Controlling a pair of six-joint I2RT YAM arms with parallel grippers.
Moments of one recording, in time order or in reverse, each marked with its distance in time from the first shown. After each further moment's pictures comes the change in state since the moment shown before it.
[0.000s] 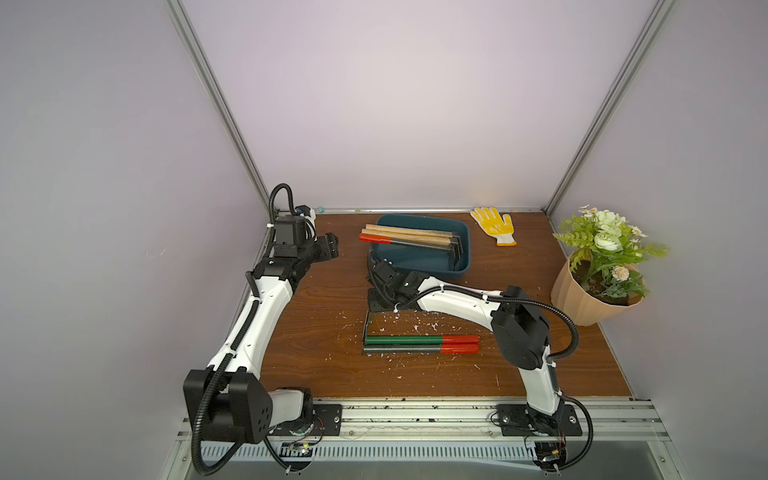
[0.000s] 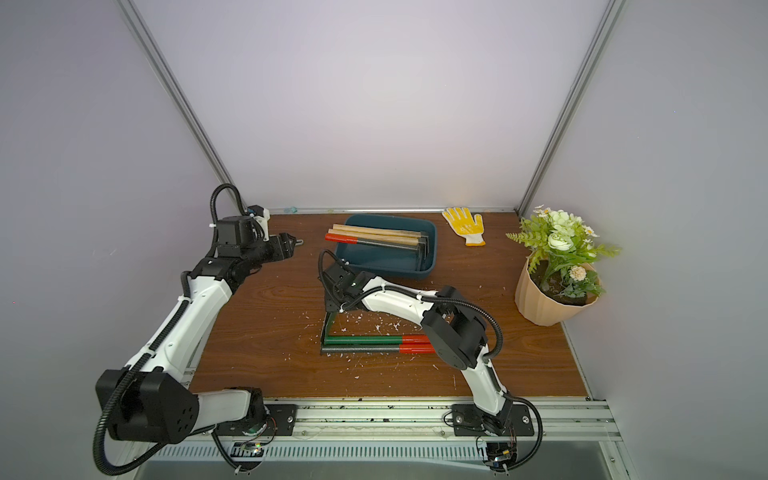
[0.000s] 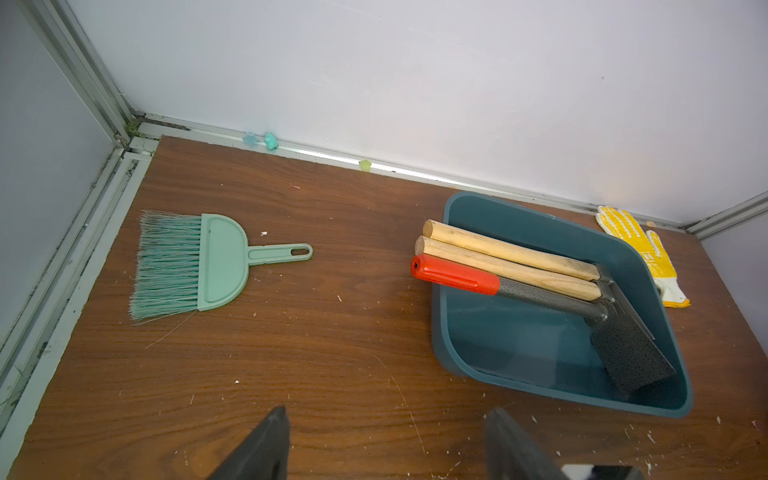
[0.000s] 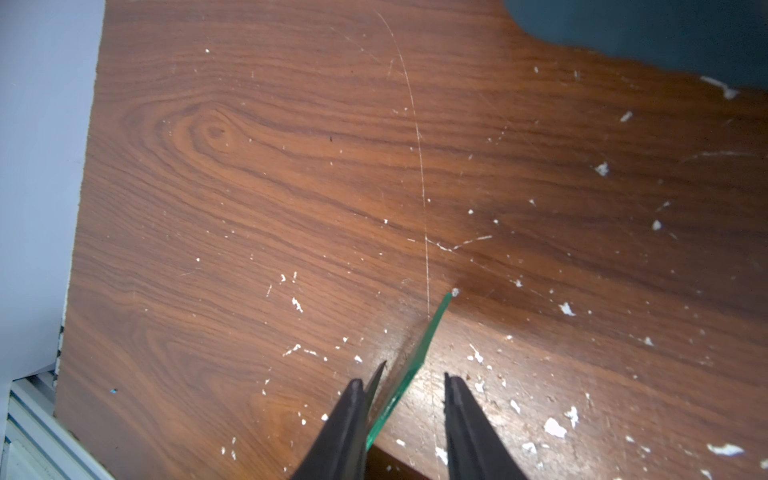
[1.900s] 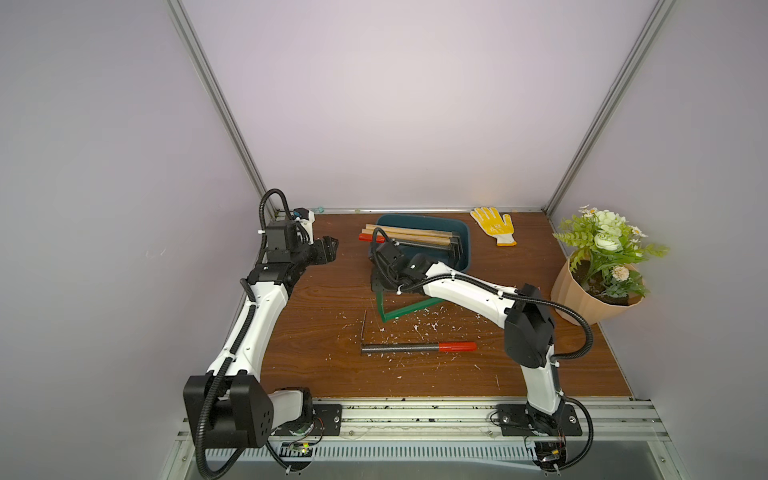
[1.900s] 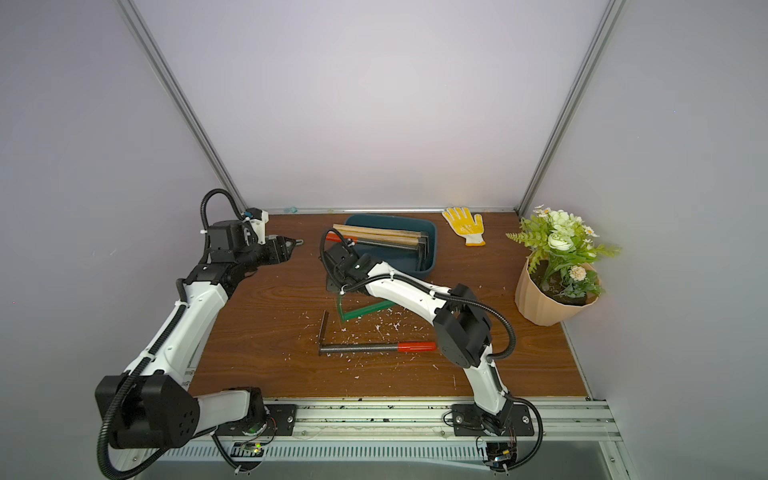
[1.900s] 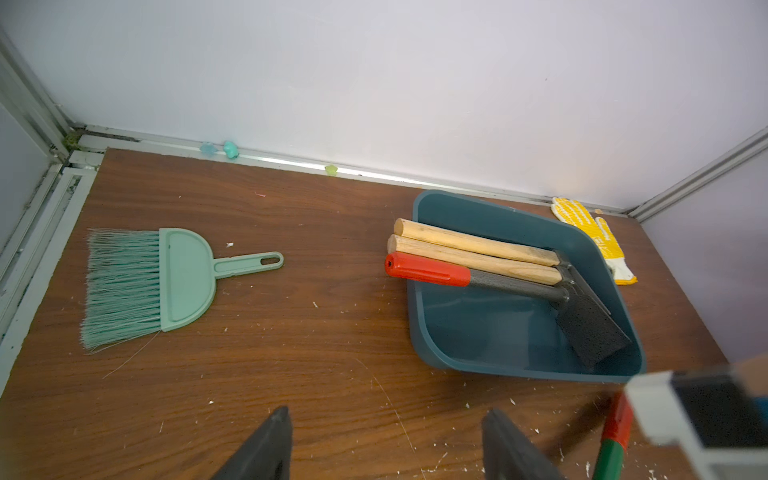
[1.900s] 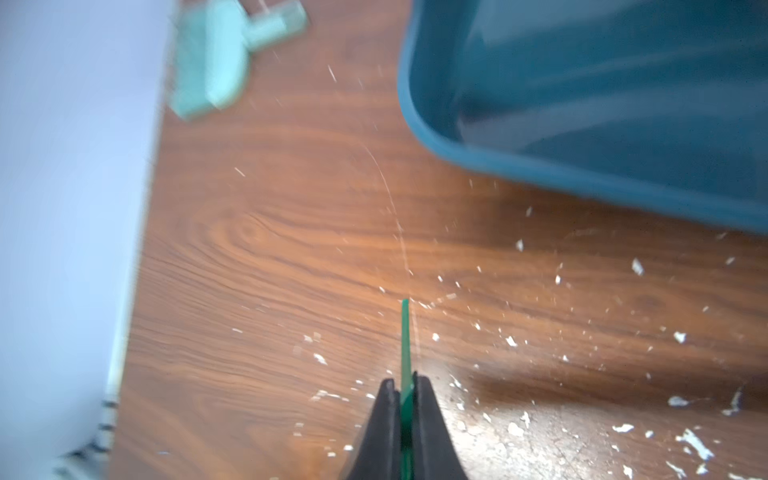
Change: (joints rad) left arm 0.053 -0.045 -0.074 0.081 0.205 0.068; right arm -0.077 -0.043 0.224 -0.131 0.089 0.047
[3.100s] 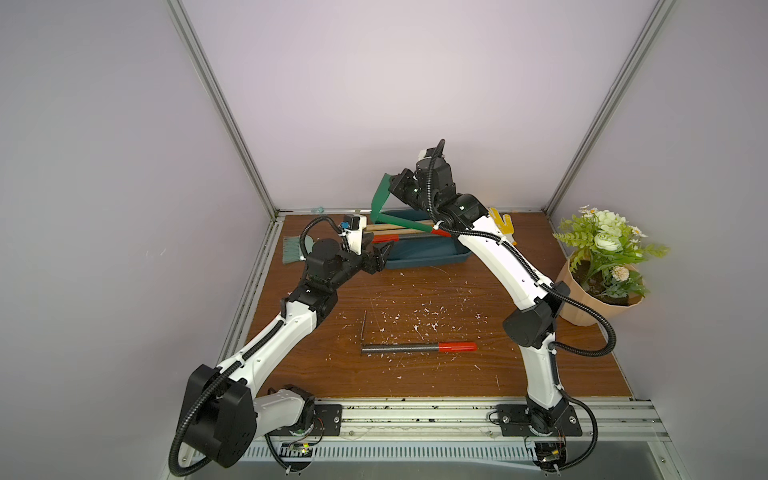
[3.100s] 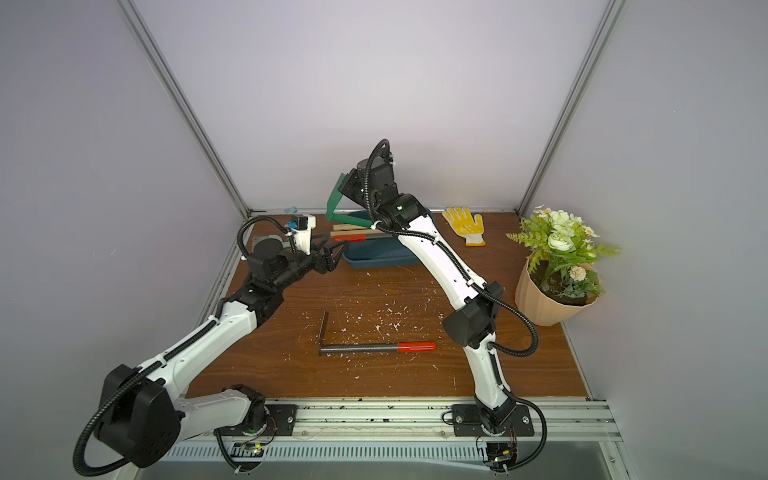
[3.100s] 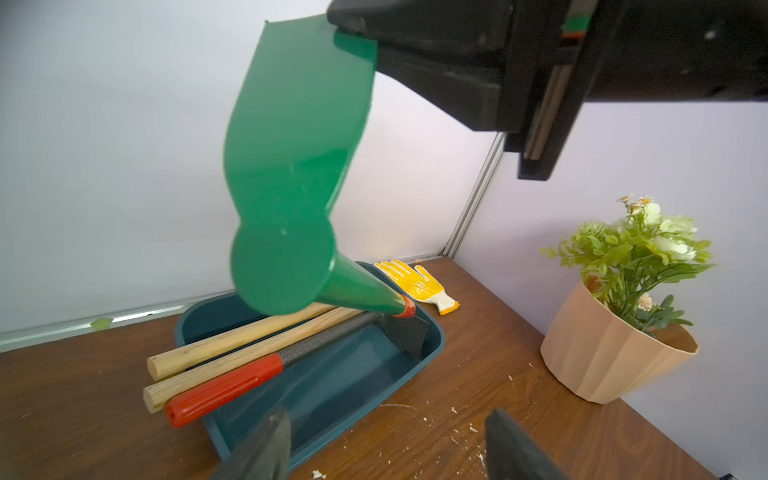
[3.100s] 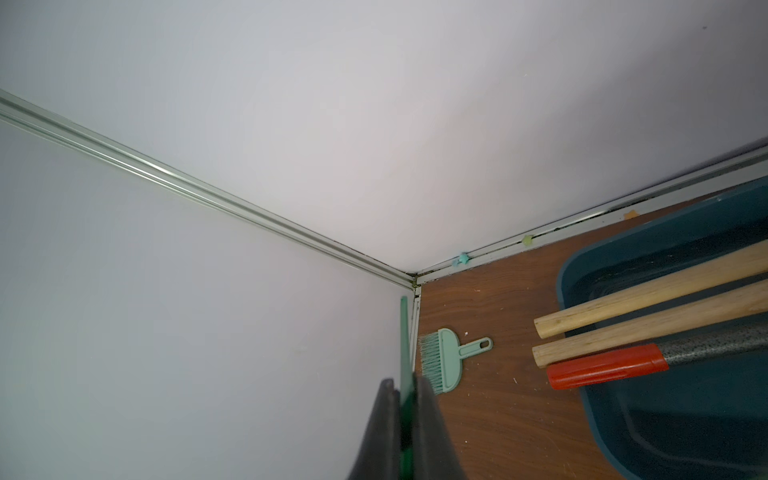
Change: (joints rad) left arm -0.407 -0.029 -0.270 0.711 -0.046 -0.094; right arm -0.220 0.085 0.587 0.117 -0.058 0.159
